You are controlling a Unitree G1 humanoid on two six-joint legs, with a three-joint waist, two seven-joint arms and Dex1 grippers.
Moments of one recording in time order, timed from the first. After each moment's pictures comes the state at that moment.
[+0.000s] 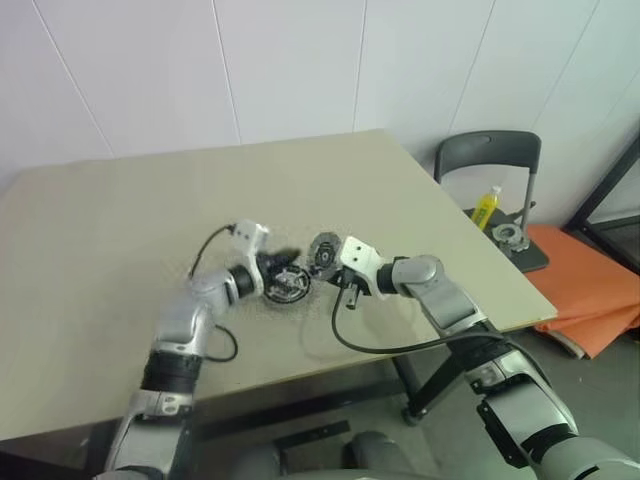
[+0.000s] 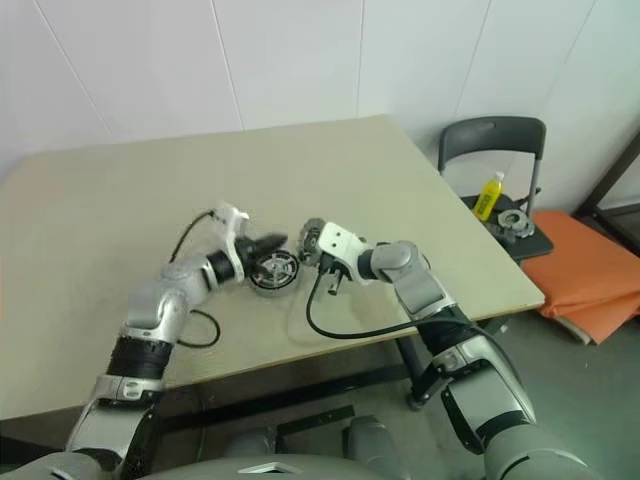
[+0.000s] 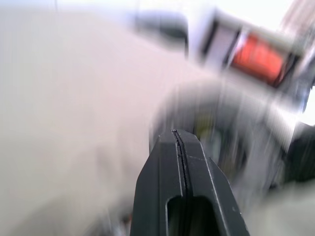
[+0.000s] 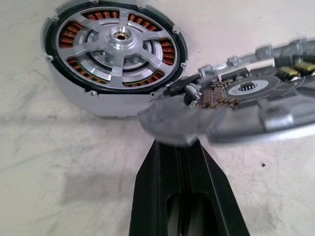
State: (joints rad) left arm -0.47 0.24 0.10 0.09 -0.45 0.55 -0.63; right arm -0.62 -0.34 0.36 0.34 -0.06 0.30 0.89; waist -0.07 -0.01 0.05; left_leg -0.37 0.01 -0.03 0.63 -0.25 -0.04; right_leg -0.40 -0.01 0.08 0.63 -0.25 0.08
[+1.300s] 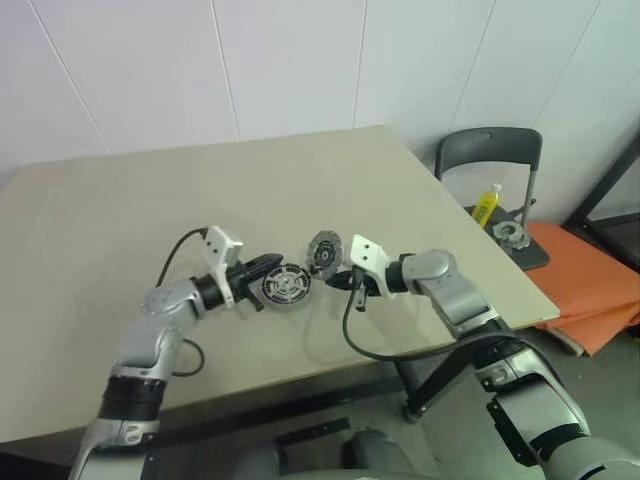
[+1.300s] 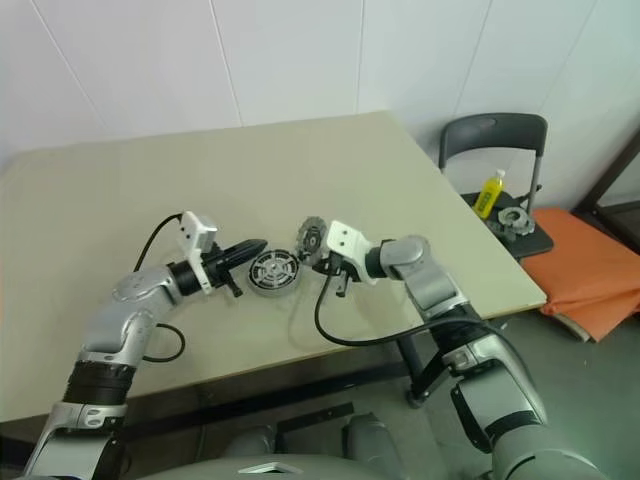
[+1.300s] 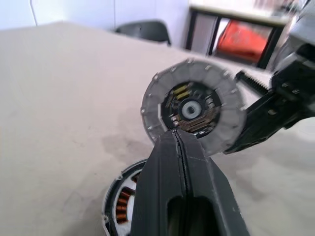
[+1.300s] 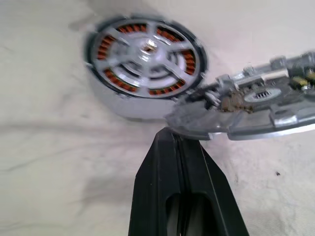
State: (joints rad) left arm -0.24 0.43 0.06 -0.02 -0.45 0.36 -0.83; right arm -0.61 -0.41 0.34 0.29 0.03 0.28 1.07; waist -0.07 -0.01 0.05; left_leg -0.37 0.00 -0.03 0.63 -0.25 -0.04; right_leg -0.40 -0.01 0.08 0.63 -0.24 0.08
